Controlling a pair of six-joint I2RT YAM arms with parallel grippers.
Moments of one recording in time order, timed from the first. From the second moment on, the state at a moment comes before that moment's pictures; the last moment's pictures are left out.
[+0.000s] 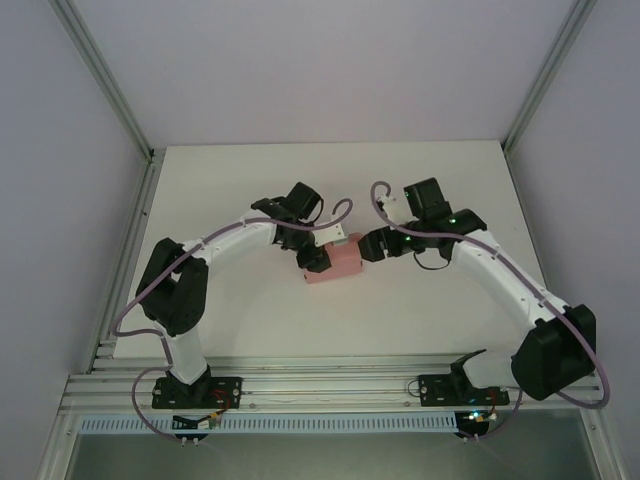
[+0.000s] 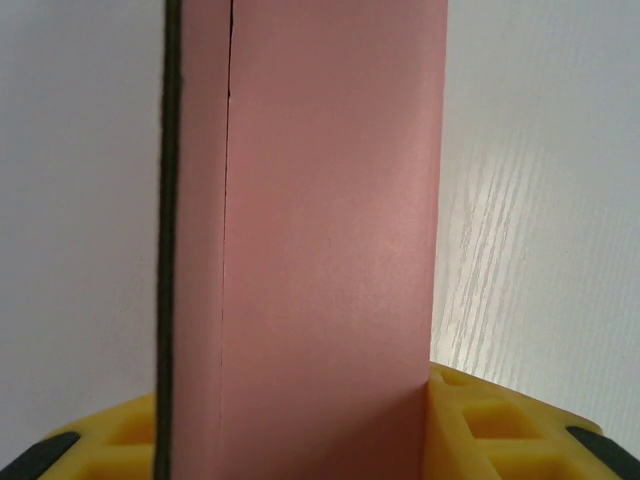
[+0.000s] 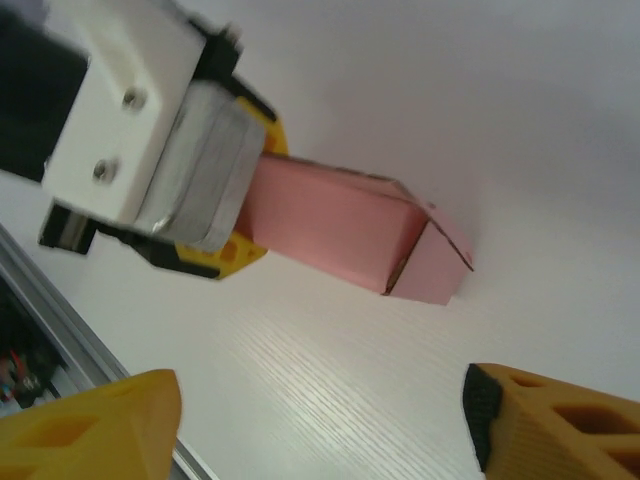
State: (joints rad) left arm -0.61 1.82 1.40 -0.75 0.37 0.60; right arm 0.44 1.34 1.15 -0.78 -0.44 0.03
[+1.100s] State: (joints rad) left arm -0.60 1.87 1.47 -0.82 0.41 0.57; right arm 0.46 1.60 1.27 -0.68 -0.37 -0.15
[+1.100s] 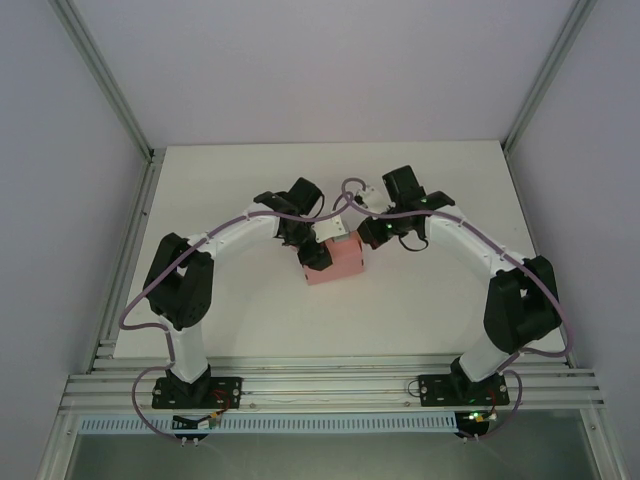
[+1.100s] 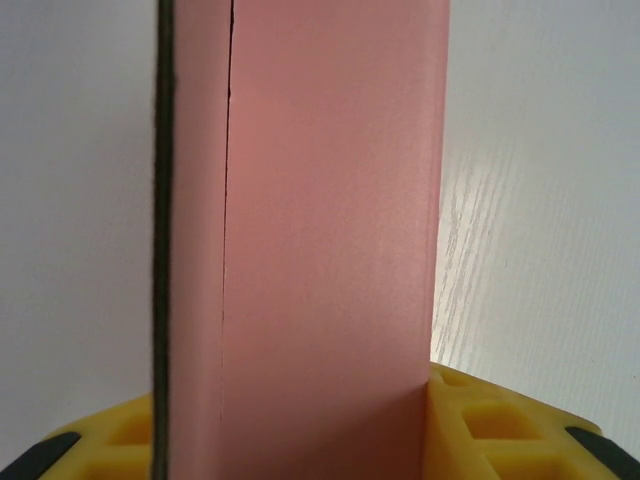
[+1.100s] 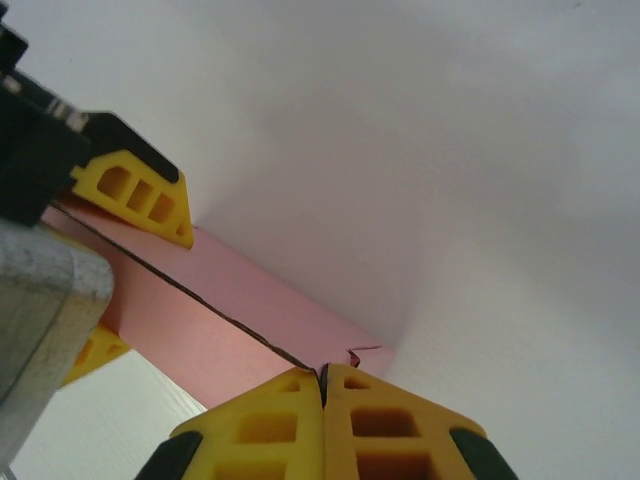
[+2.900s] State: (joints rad) left arm -0.62 1.85 1.44 -0.81 0.33 0.50; right arm 0.63 1.41 0.80 -0.04 -0.03 0.18
